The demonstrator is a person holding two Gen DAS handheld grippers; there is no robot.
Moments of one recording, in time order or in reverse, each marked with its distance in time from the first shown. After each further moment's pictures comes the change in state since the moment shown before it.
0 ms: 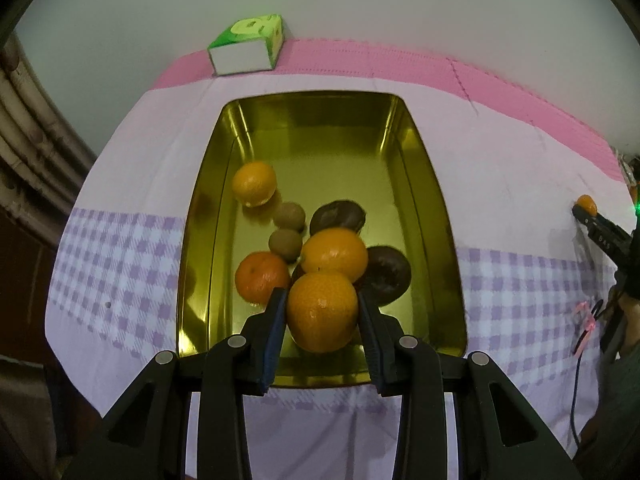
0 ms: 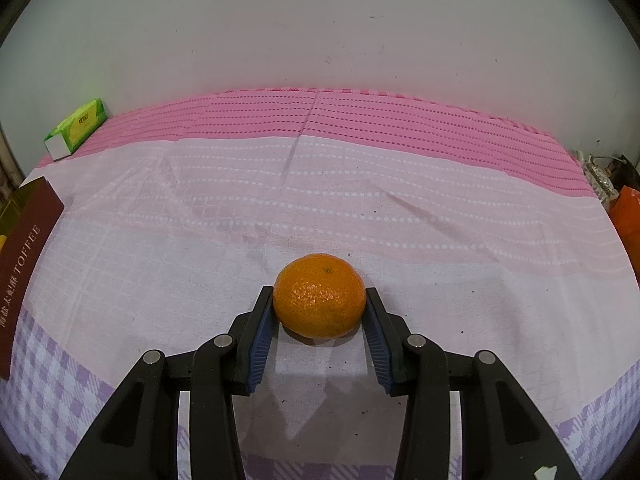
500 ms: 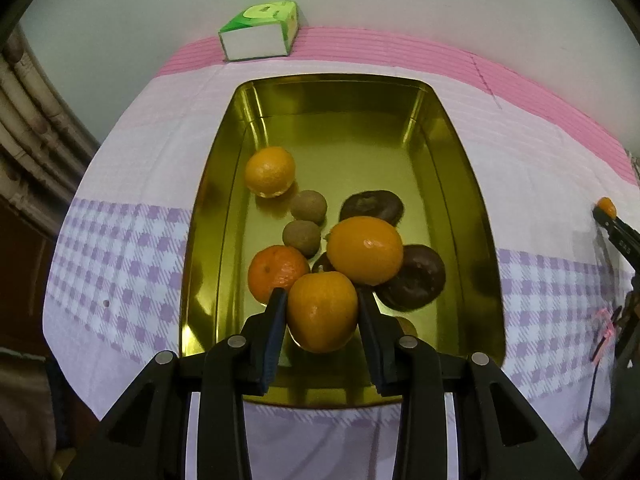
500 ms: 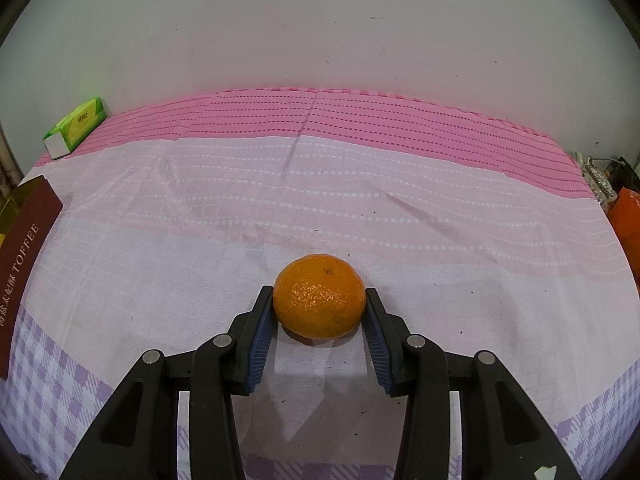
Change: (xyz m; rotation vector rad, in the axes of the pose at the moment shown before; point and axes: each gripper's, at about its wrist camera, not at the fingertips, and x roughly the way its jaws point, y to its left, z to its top) left arm 0.023 0.009 0.003 -0.022 0.016 0.033; right arm 0.001 0.001 0.001 -0.005 0.000 -0.005
